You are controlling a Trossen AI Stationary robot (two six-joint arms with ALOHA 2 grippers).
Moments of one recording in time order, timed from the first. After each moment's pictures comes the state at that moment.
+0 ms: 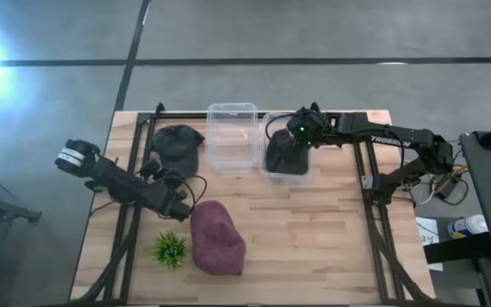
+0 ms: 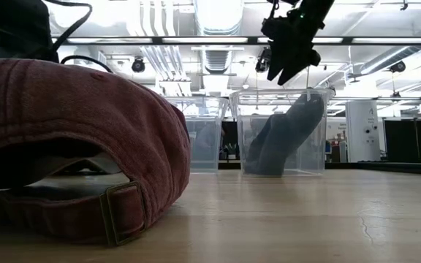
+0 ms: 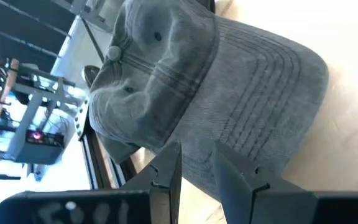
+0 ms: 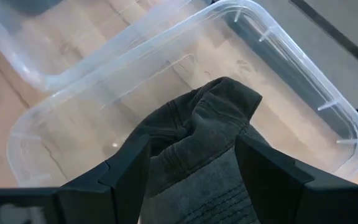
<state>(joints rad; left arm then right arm) -0.34 1.41 0.57 -1.09 -0.89 -1.14 -0.29 1.42 1.29 -0.85 0.23 0.35</state>
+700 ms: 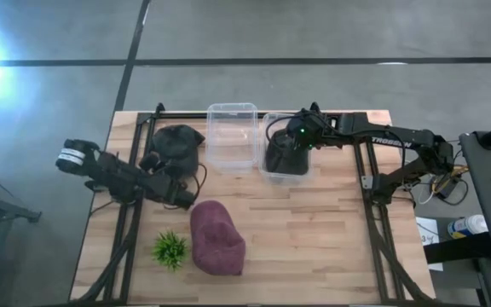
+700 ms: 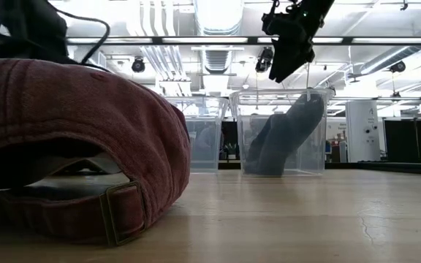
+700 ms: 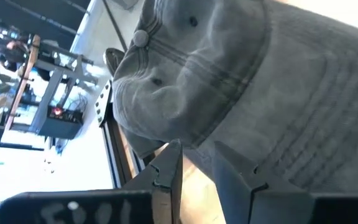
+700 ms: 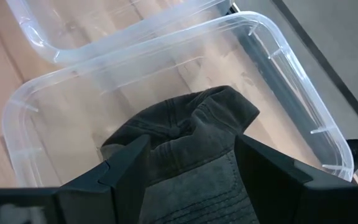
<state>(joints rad) -0.17 1.41 0.58 -1.10 -0.92 -1.08 -0.27 1.41 1.29 -0.85 0.24 0.17</state>
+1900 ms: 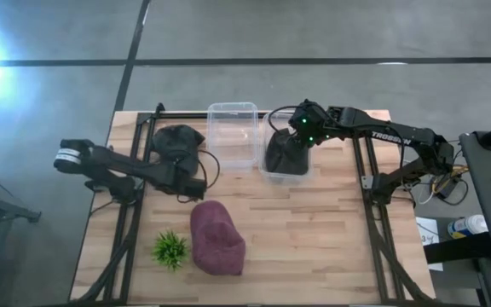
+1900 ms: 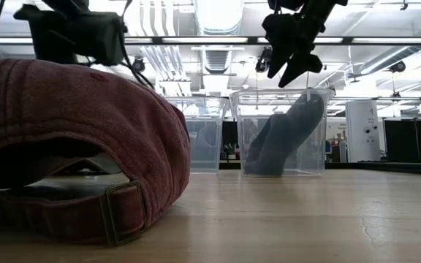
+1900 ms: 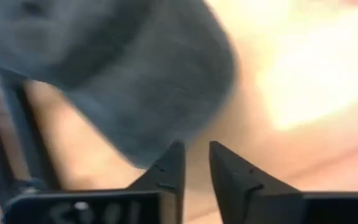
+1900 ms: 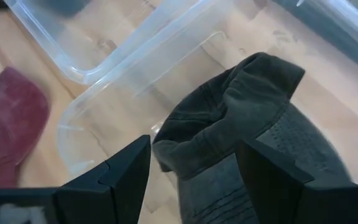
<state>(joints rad) -0.08 1.38 0.79 -1.00 -0.43 -1.14 -0.37 1.41 1.29 -0.87 0.00 0.44</state>
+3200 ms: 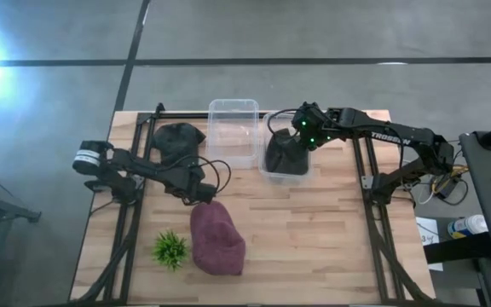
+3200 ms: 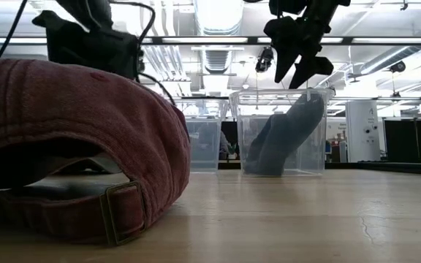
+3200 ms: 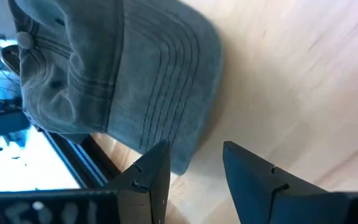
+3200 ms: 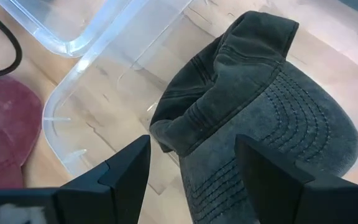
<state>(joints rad) -0.09 1.57 0.89 -1.15 -0.55 -0.68 -0.37 1.41 1.27 -0.94 -0.01 0.58</state>
